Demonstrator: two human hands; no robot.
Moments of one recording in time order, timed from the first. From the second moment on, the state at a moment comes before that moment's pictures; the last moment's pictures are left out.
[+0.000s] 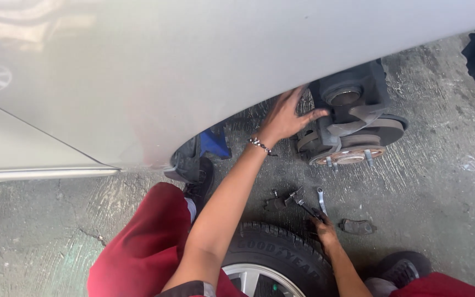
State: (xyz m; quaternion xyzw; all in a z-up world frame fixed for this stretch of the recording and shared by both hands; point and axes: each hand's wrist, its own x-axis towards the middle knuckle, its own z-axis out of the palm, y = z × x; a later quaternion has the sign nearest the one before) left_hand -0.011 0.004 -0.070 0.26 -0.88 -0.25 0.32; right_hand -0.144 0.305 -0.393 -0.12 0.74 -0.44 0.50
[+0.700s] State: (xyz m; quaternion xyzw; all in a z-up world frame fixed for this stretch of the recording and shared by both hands) left_hand -0.035 -0.003 -0.087 0.26 -0.85 -0.14 0.44; right_hand -0.148 0.311 -0.397 -0.14 0.73 -0.44 0.50
